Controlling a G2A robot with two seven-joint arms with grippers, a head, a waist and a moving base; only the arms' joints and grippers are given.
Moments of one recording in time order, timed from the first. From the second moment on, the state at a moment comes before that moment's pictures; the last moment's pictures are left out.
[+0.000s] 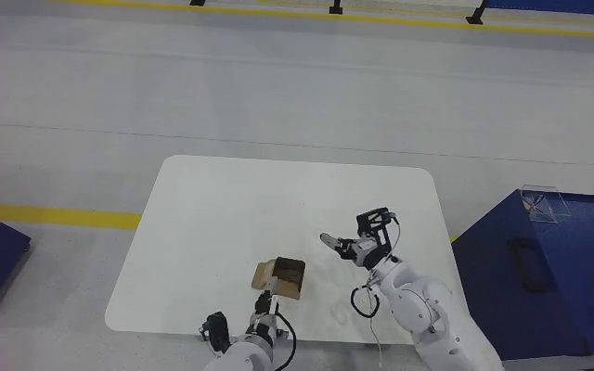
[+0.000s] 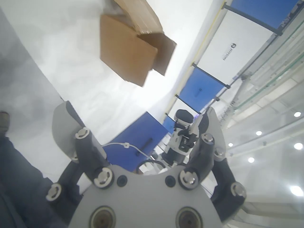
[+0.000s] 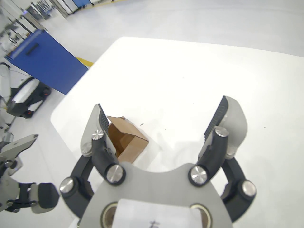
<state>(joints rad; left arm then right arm) 1.57 -1.31 -0.88 -2.11 -0.72 0.68 0.80 -1.28 -1.15 1.16 -1.69 -0.92 -0.04 0.33</state>
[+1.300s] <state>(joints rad) 1.25 -1.48 -0.83 -1.65 -1.02 0.75 1.06 -1.10 -1.25 0.89 -1.39 -1.09 0.00 0.35</state>
